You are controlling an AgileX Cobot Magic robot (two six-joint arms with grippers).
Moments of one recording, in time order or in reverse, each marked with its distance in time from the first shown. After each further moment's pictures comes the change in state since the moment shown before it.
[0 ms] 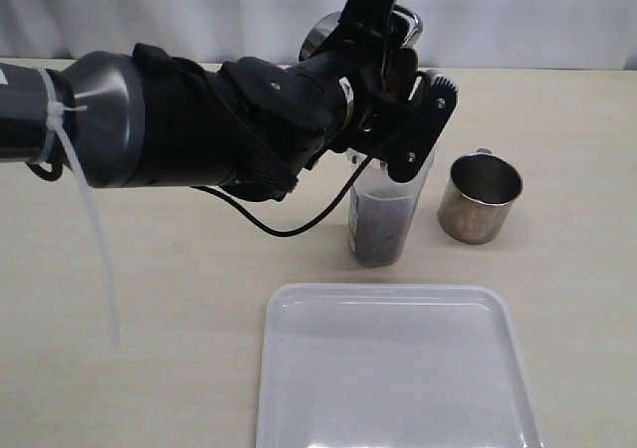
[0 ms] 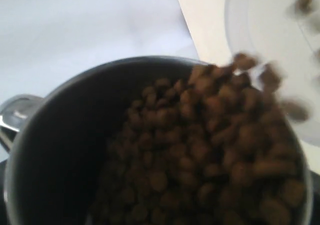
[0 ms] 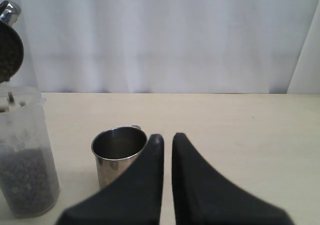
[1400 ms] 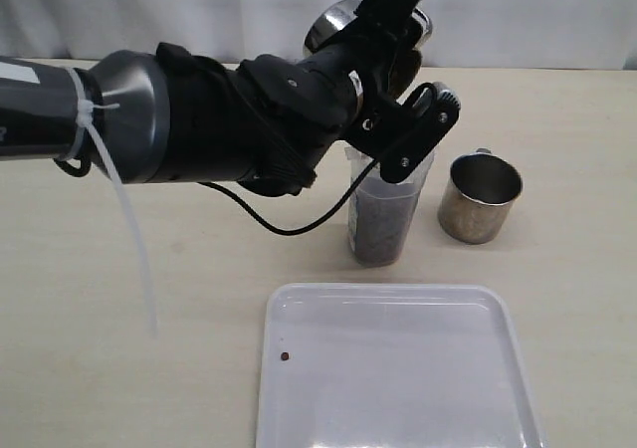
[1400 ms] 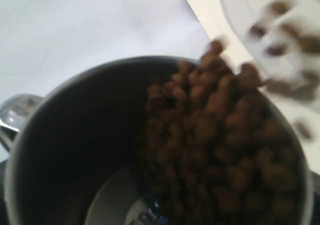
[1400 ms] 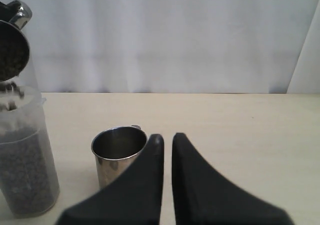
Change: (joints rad) left arm -0.008 0.036 -0.046 0.004 0.044 0.202; right arm 0.000 0.000 0.000 0.000 0.000 0.000
